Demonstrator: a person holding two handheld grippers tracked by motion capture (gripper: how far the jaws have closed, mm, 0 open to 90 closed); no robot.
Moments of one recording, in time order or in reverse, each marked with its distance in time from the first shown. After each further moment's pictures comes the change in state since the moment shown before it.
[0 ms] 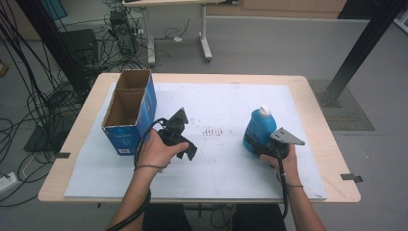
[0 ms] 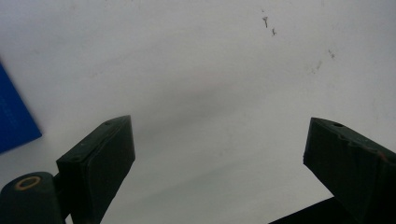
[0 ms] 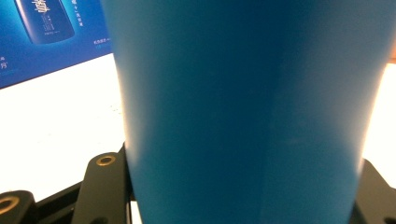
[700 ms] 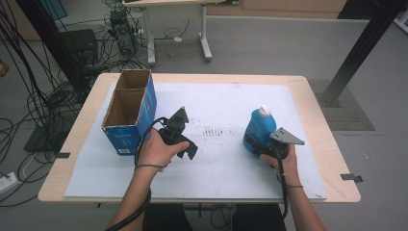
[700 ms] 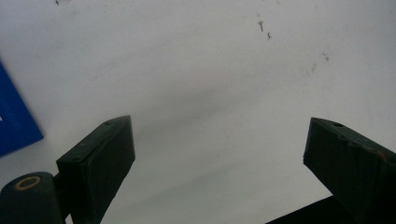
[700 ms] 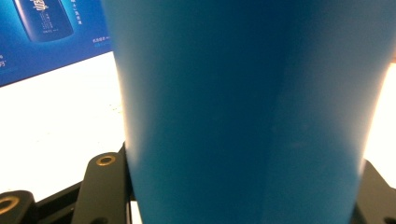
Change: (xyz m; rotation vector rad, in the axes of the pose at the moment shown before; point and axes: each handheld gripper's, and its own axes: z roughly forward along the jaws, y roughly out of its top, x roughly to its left) left arm -0.001 0.001 -0.003 -0.005 0.001 0.011; right arm 0.001 0.001 0.000 0.009 -0.003 -0.001
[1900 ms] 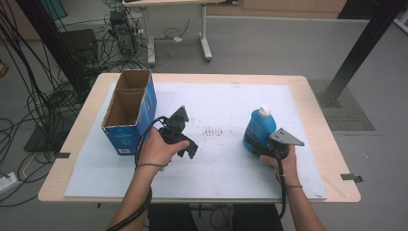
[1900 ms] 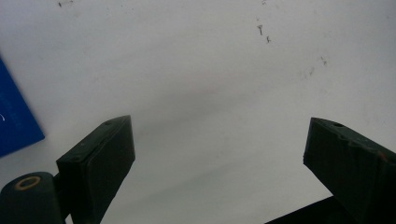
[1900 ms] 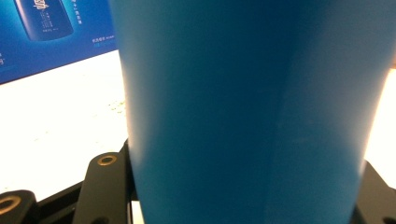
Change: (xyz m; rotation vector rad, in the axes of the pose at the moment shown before) left arm -0.001 0.002 -0.002 0.000 0.001 -0.014; right arm 0.001 -0.001 0.000 -0.012 -0.003 -0.019
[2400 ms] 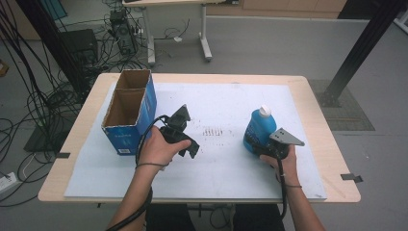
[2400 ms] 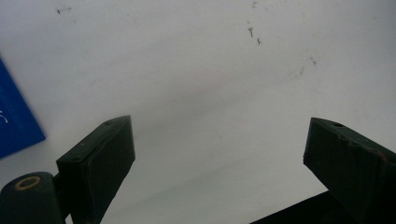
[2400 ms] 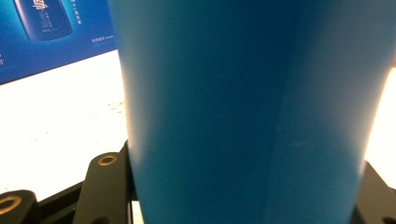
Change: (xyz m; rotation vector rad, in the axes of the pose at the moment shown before) left arm -0.003 0.001 -0.008 -0.009 -0.003 0.016; right arm 0.000 0.000 0.000 0.003 -0.003 0.003
